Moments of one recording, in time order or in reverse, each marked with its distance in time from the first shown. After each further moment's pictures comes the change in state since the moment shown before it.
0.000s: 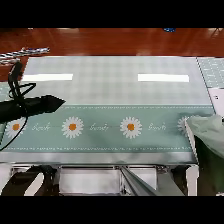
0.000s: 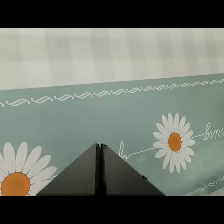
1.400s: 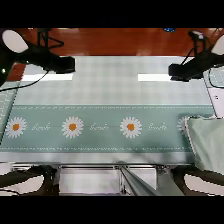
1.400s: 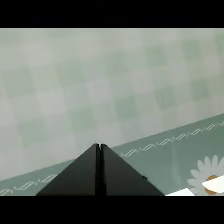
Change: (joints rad) left arm -0.190 -0.680 0.756 0.348 -0.138 -0.210; right arm 1.115 -0.741 0.347 0.139 -0.509 -0.124
